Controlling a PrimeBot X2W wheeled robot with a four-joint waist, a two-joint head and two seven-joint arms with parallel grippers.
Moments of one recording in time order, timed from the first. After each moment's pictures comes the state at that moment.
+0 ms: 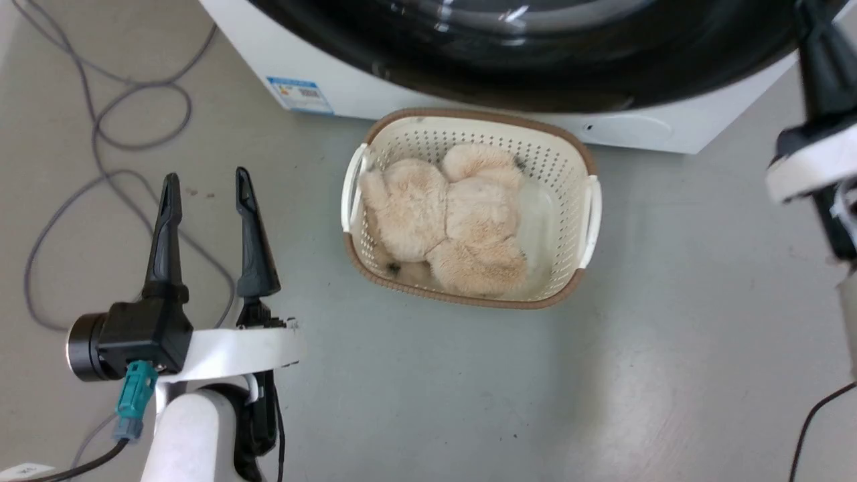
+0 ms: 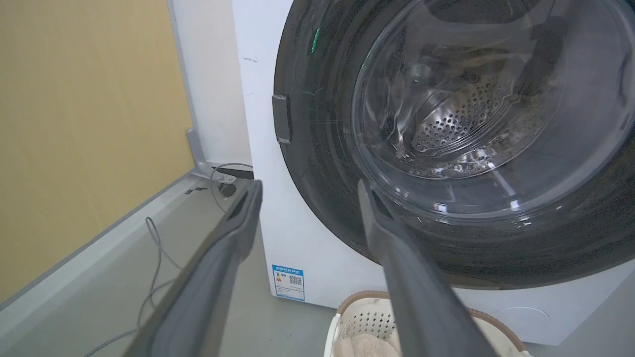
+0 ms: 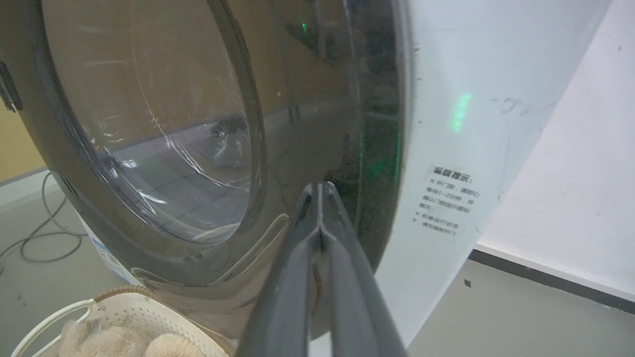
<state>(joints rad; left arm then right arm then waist) -0.23 0.05 -0.05 -0.10 -0.12 0.15 -0.26 -0.78 -0.31 0.04 0.47 0.10 0.13 -0.26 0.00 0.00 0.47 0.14</state>
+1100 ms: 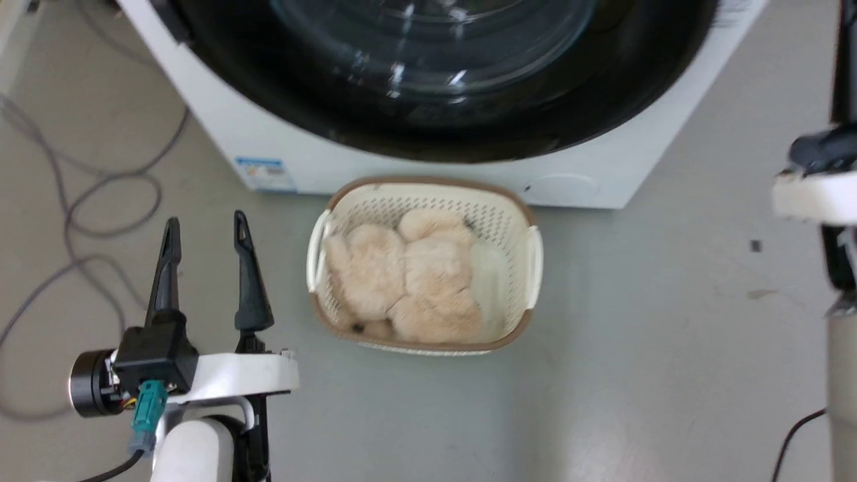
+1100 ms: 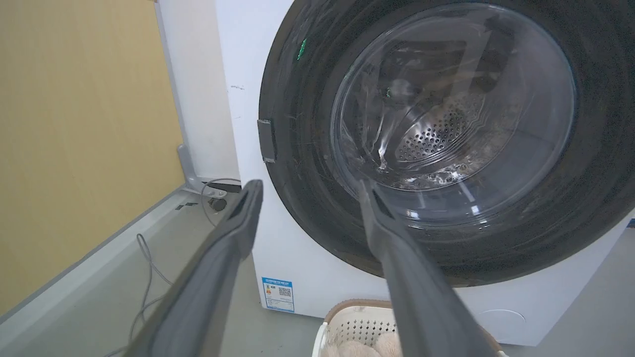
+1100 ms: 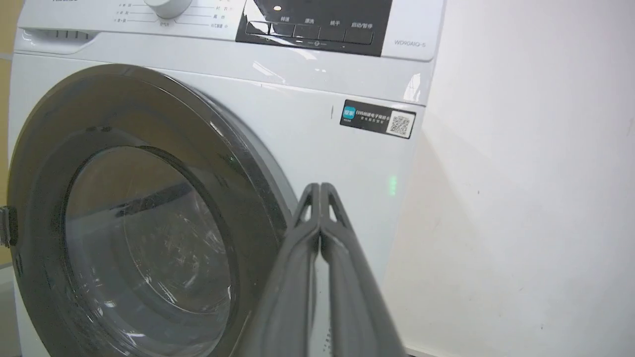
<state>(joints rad) -0.18 0.05 -0.02 -0.04 -0.08 0.15 -0.26 -0.66 -0.20 -0.09 0.12 0.02 0.13 -0.26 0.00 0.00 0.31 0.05</state>
